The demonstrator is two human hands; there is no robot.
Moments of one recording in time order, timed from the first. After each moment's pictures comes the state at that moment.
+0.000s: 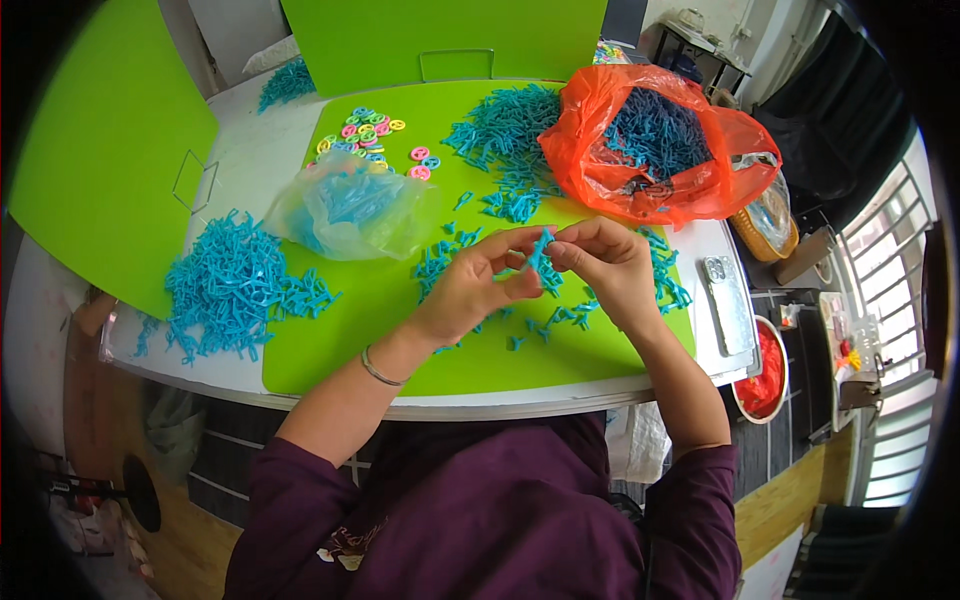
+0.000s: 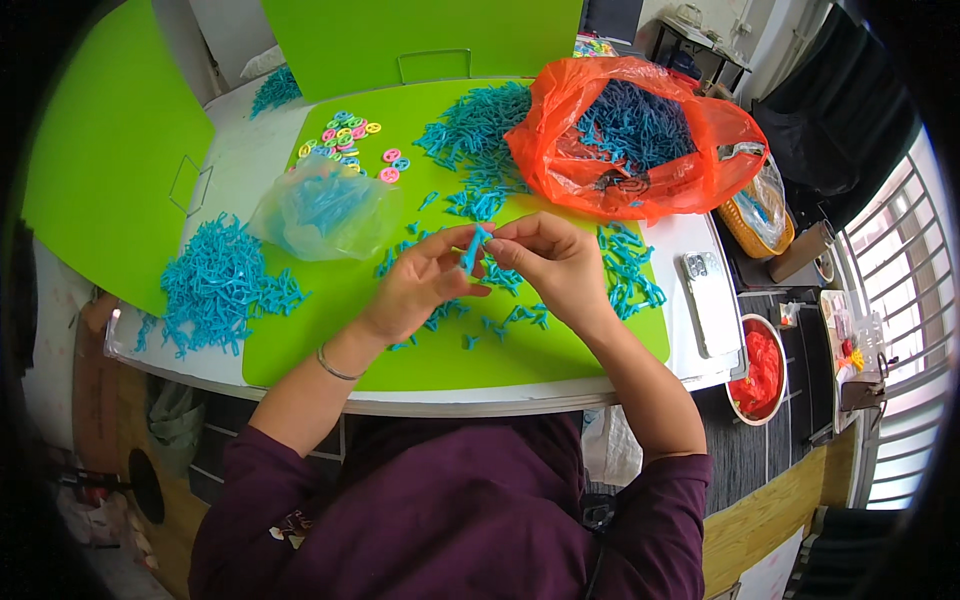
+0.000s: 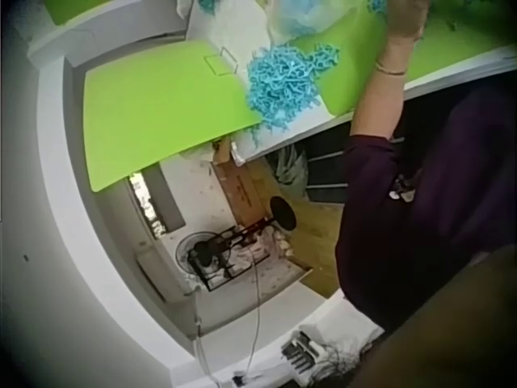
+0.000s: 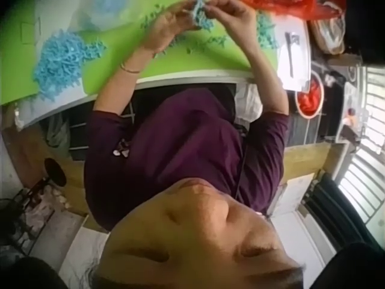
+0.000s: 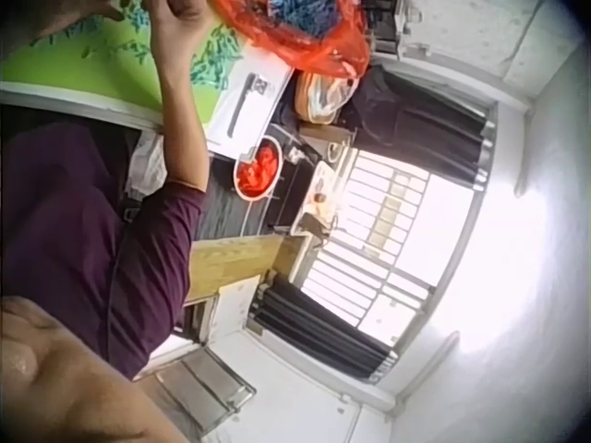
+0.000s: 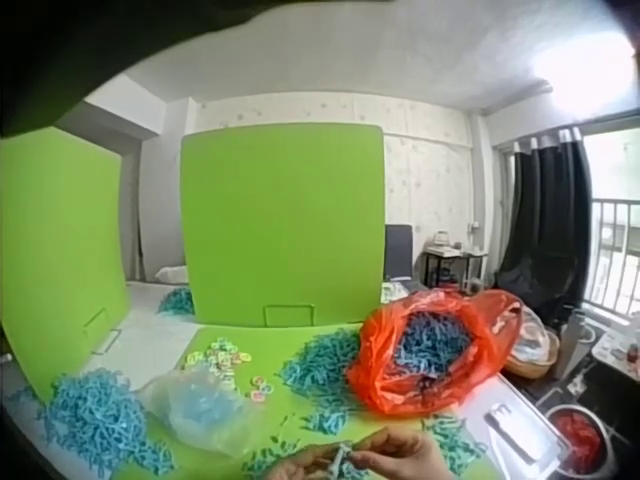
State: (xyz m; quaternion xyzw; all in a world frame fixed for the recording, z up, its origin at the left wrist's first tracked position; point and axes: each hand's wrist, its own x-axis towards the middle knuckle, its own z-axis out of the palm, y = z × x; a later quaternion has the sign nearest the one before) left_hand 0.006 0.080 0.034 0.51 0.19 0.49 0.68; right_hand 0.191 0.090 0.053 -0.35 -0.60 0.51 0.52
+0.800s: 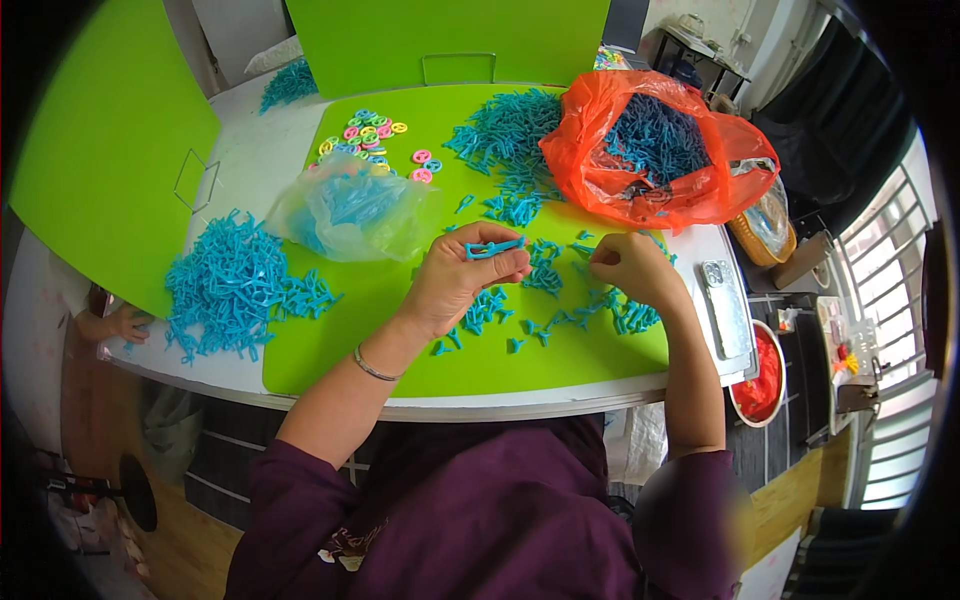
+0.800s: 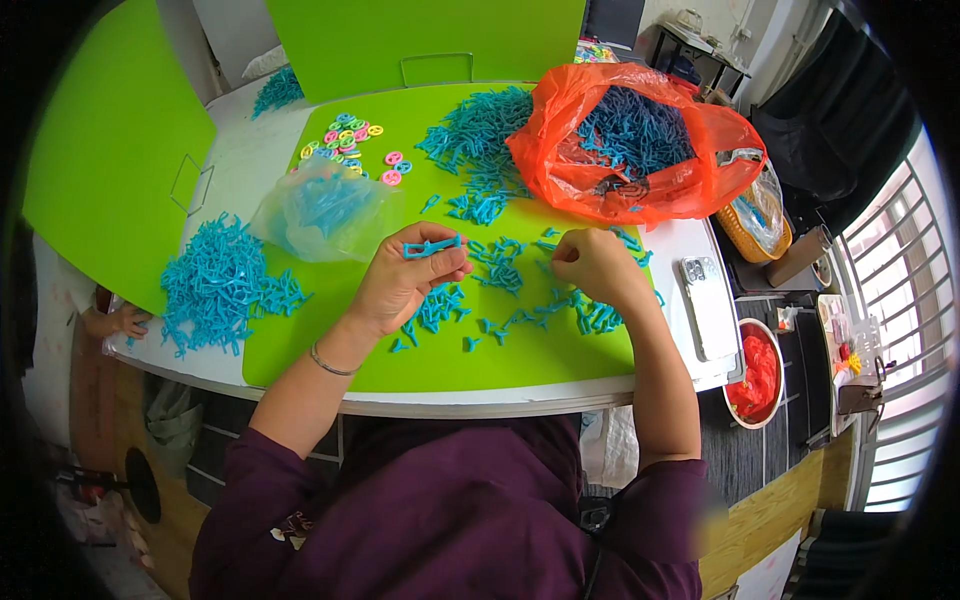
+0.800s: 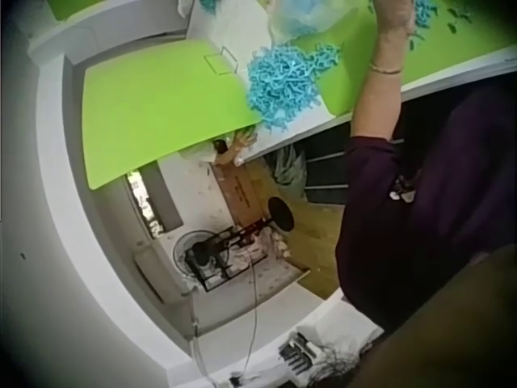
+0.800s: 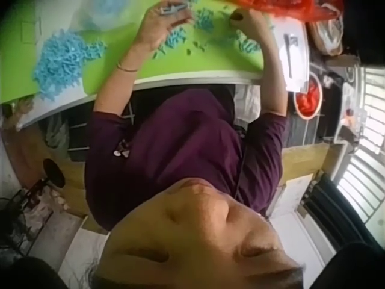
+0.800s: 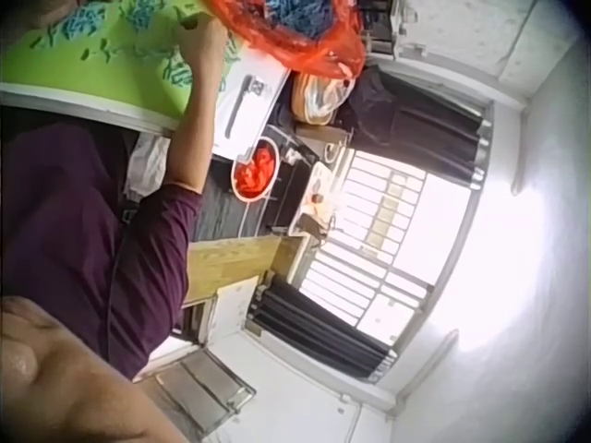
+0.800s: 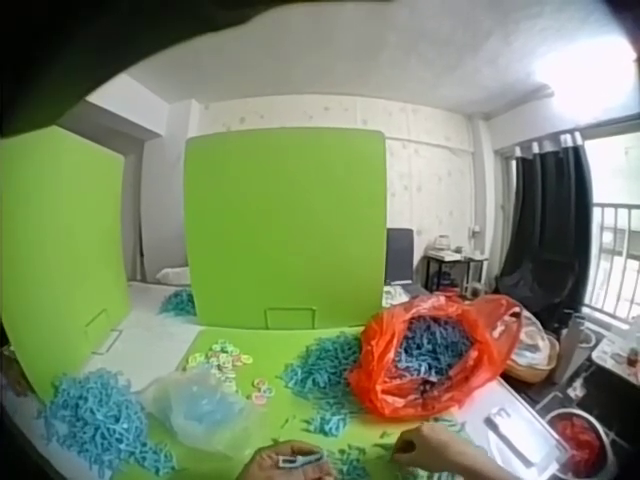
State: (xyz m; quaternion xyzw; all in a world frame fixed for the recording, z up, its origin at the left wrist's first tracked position) left_hand -0.009 0.093 0.031 0.43 0.23 0.51 0.71; right_hand 0.244 0.116 0.052 -0.58 -0.76 0.22 0.16
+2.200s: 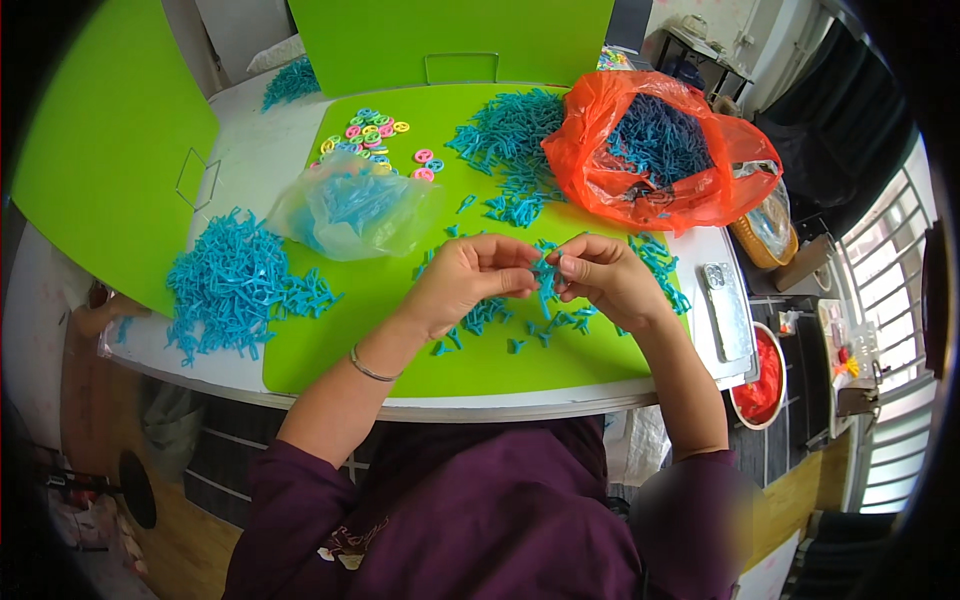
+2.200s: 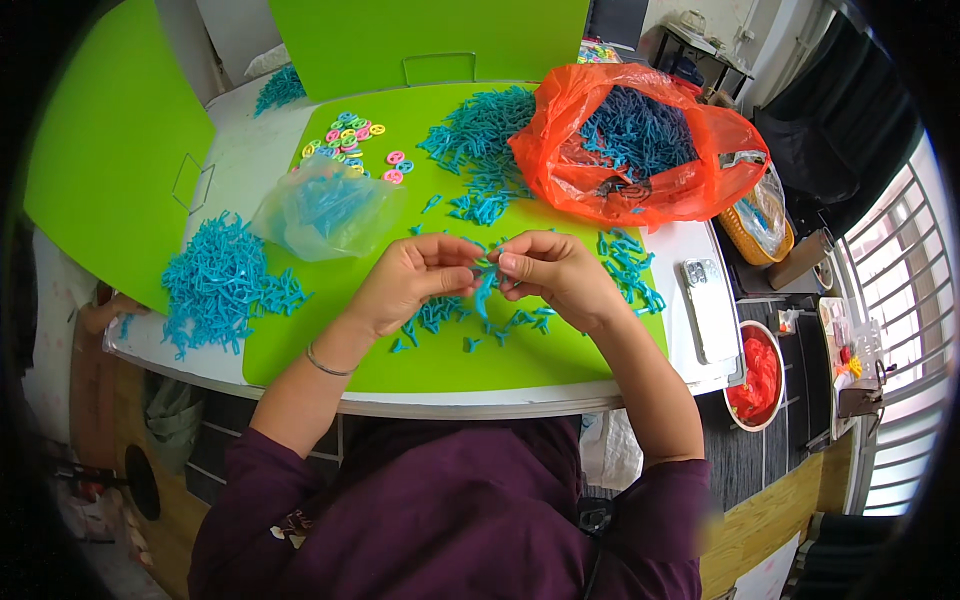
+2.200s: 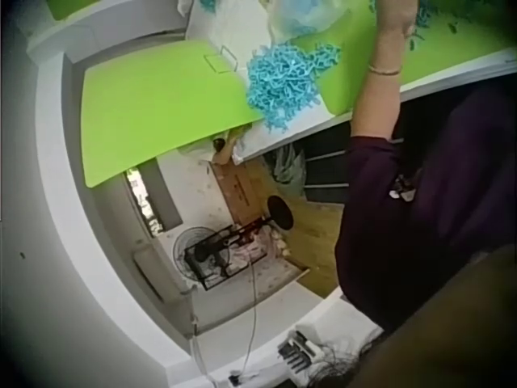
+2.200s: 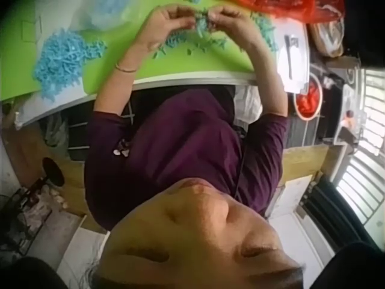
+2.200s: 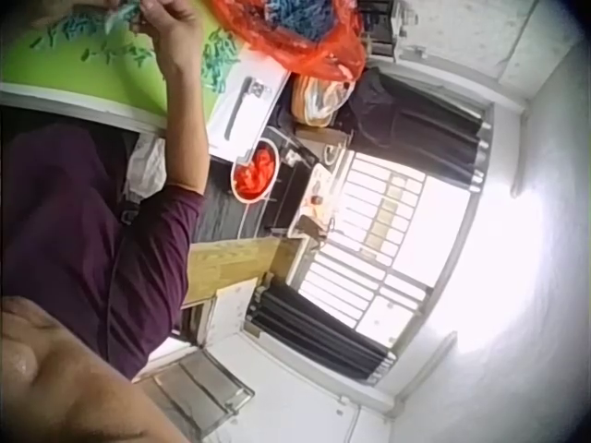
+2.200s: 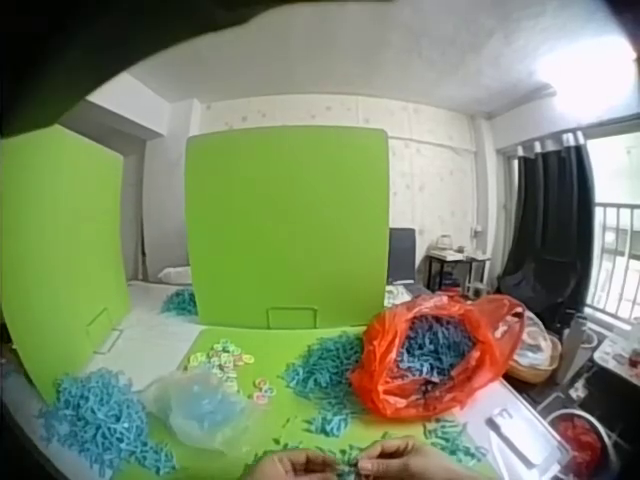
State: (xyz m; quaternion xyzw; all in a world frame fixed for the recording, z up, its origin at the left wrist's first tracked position) left_hand -0.007 0.089 0.043 0.53 0.31 0.42 0.67; right_hand 0.208 0.099 0.050 -0.33 -0.46 0.73 0.38
